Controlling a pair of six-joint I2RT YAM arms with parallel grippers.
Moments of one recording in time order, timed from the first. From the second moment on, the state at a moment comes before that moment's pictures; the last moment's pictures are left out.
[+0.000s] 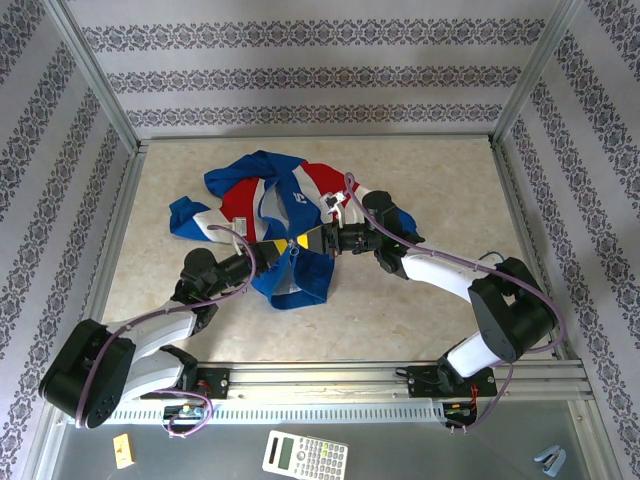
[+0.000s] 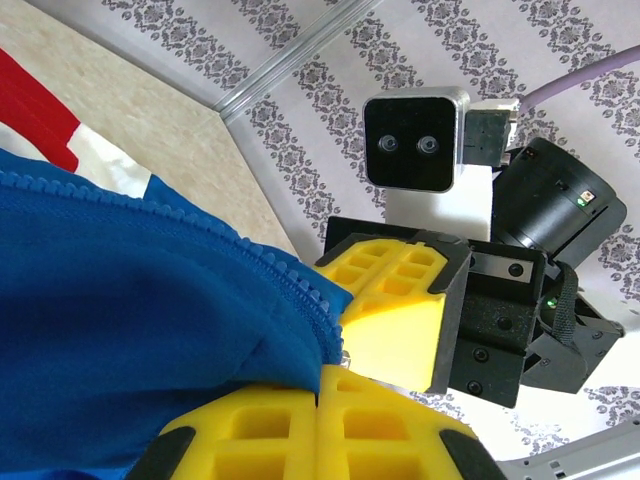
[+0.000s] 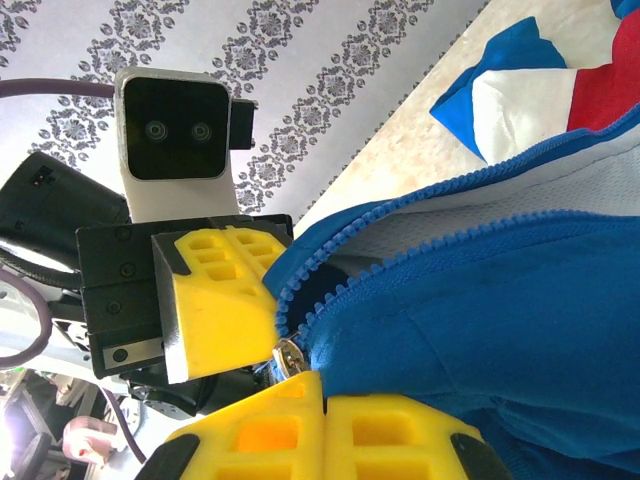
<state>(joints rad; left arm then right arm) -0.41 1.15 0.27 0.90 0.55 -0.94 0.57 1.53 0.82 0.41 -0.88 0.61</state>
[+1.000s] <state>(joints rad) -0.46 1.02 0.33 0.33 0.59 -0.75 0.66 1.53 0.74 0.34 -0.79 0.60</state>
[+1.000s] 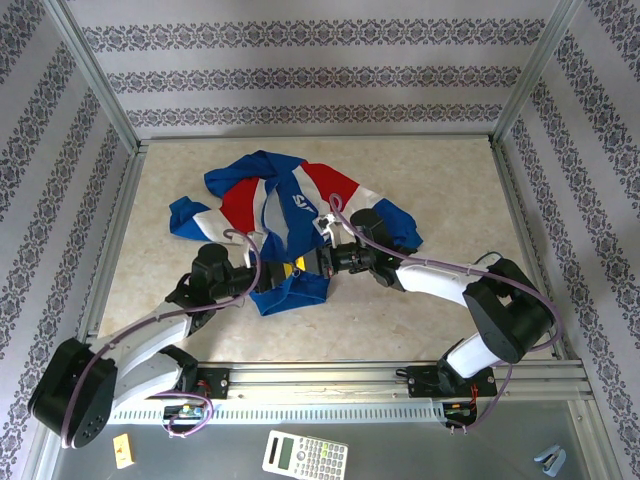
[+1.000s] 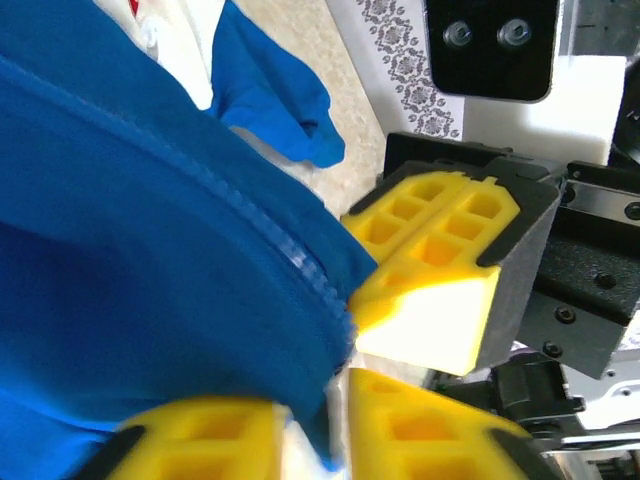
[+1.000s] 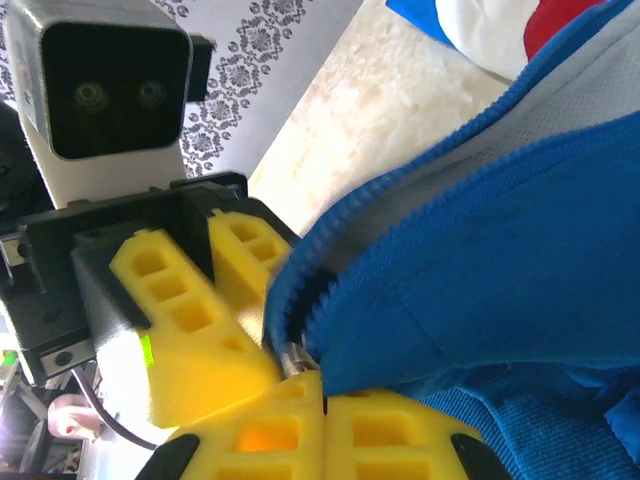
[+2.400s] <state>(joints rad) -0.46 0.95 0.19 0.55 0.46 -1.05 0.68 1.61 0.69 0.55 -0.77 0.69</state>
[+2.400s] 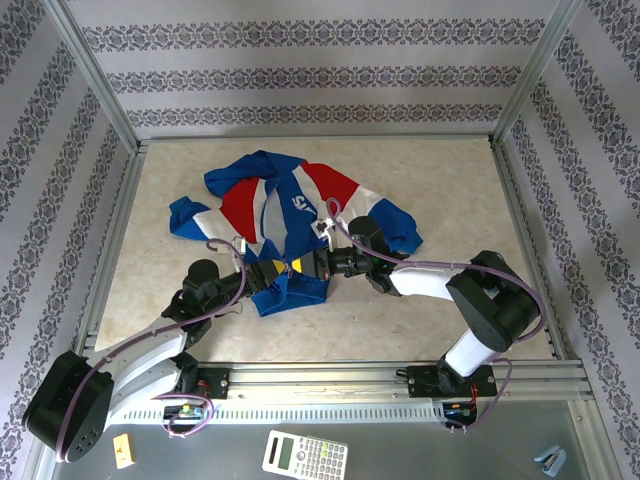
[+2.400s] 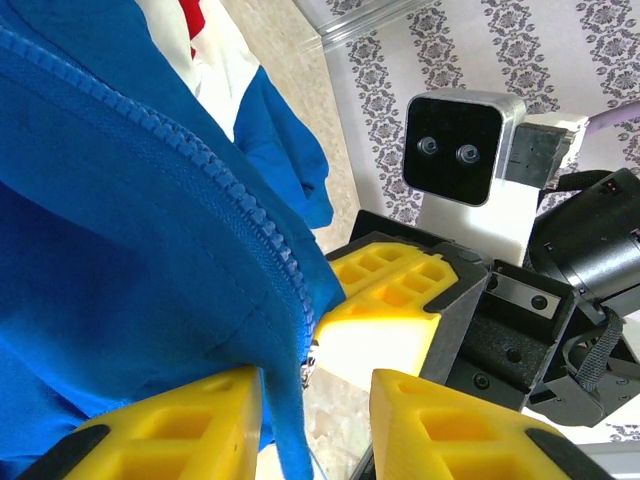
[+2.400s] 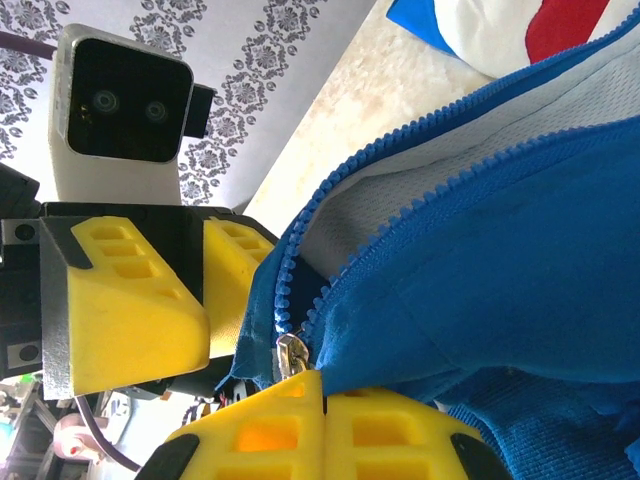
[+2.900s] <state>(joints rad) -0.48 0.89 0.18 0.46 0.45 -1.03 0.70 1.63 0.71 0.55 -0.77 0.70</state>
